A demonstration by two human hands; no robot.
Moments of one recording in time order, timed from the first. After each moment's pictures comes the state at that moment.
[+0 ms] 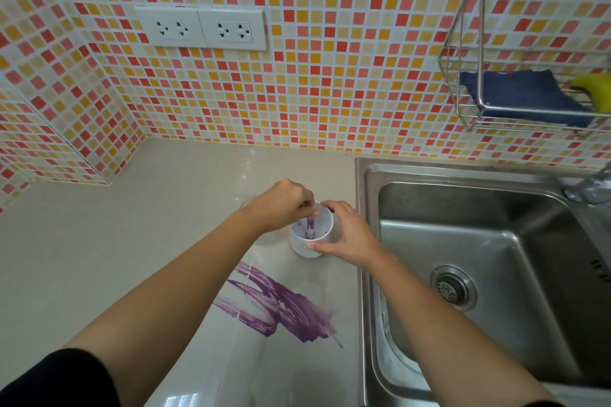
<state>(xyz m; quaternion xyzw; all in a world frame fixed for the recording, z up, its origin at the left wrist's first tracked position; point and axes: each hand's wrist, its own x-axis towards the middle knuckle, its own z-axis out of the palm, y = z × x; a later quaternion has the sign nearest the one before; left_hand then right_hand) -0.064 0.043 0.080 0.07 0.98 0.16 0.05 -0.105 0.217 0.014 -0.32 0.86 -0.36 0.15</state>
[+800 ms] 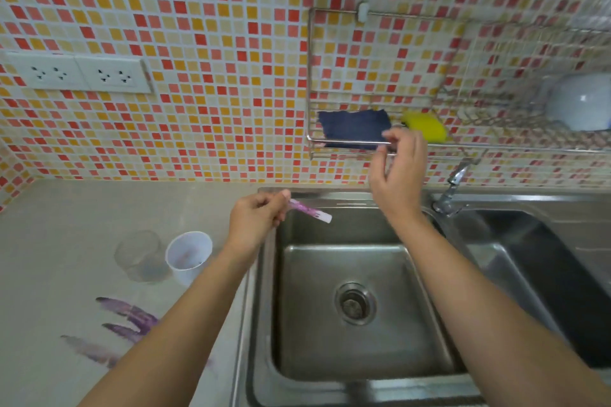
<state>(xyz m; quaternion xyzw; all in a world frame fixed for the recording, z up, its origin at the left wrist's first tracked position) -0.093 0.236 0.129 -0.20 0.73 0.64 -0.12 -0.193 0.421 0.173 -0.19 0.81 -0.38 -0.40</state>
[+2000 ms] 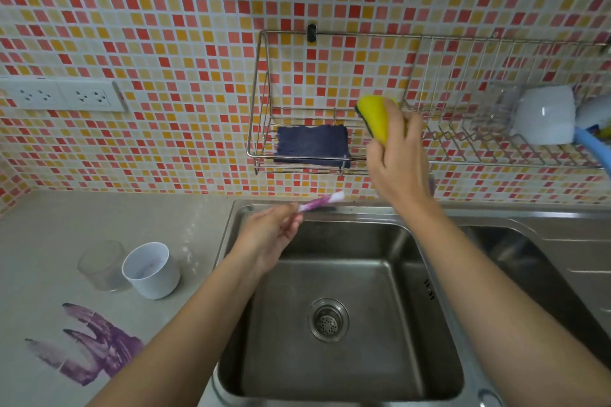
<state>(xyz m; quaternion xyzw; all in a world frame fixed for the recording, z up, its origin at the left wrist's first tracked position) -0.127 0.351 0.158 -0.26 0.48 0.84 -0.05 -0.243 0.517 0.219 -0.23 0.86 -0.31 -0.33</state>
